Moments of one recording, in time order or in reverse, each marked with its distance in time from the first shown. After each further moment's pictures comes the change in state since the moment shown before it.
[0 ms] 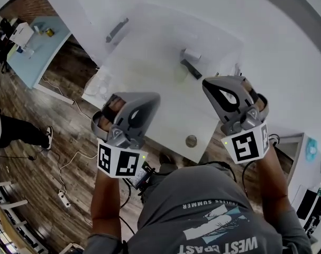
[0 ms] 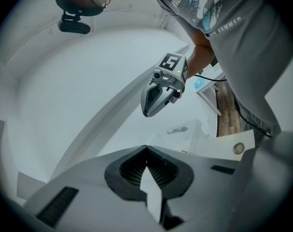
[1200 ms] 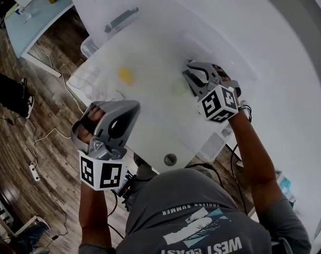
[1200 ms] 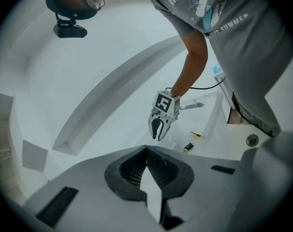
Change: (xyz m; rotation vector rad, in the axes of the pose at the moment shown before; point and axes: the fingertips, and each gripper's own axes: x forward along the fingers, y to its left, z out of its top) left arm 0.048 0.020 -0.095 -0.151 0.263 0.088; right arm 0.209 0.034 -0.187 0.028 0.189 0.422
